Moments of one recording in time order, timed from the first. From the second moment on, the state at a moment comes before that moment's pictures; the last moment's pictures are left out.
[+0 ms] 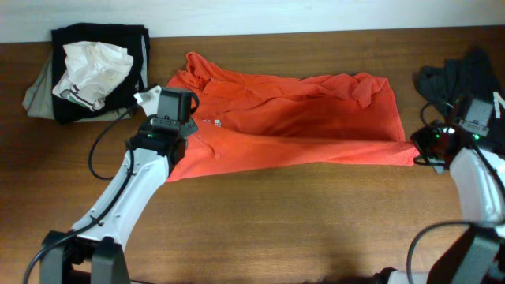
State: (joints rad) left arm -0.24 1.58 1.08 -0.39 -0.39 -0.66; right arm -0.40 1.54 1.05 -0.60 -0.03 0.65
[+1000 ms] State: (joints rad) left arm -0.15 1.89 1.43 -0.21 0.06 -0.29; right arm -0.22 1.72 1.43 -0.65 -0.20 0.35
